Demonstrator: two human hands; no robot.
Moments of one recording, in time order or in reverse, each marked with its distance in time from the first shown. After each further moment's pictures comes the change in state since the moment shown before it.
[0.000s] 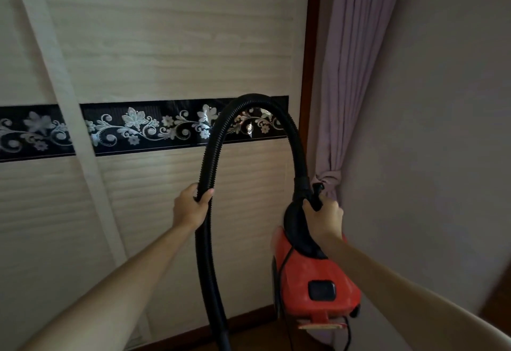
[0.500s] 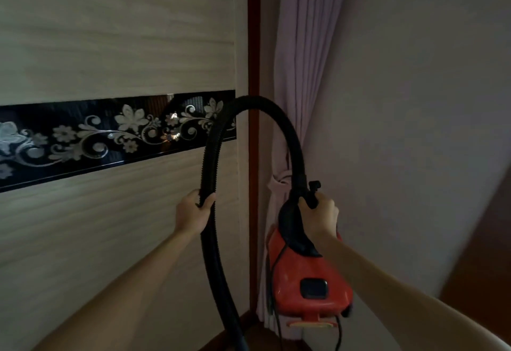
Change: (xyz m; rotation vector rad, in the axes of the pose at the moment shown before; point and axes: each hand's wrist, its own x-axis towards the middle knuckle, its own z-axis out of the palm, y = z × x) left_hand 0.117 -0.013 0.143 -0.192 -0.353 0.145; right_hand 0.068 0.024 0.029 -0.102 0.299 0.161
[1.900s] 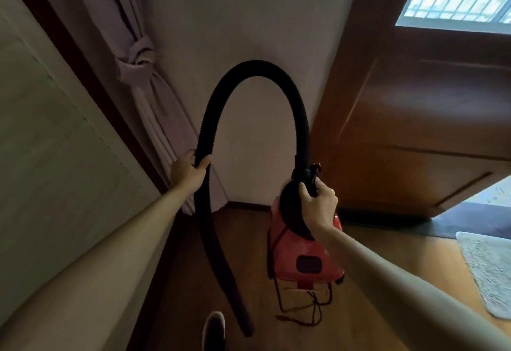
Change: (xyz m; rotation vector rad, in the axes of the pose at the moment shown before) left_hand -0.065 -0.088 0.198 0.040 -0.850 0.100; right_hand -0.210 0.202 0.006 -0.167 0.612 0.585
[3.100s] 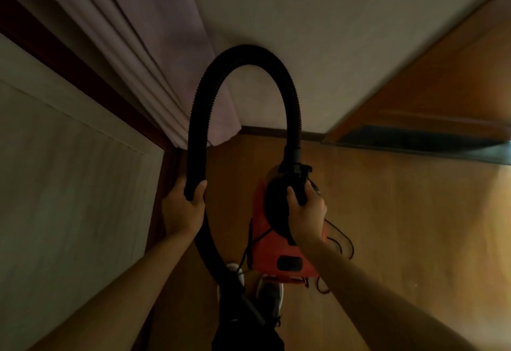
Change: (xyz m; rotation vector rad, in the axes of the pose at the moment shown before) left_hand 0.084 -0.410 0.157 0.096 -0.104 -0.235; right_hand -0.026 0.261 0.349 -0.140 -0.181 0.336
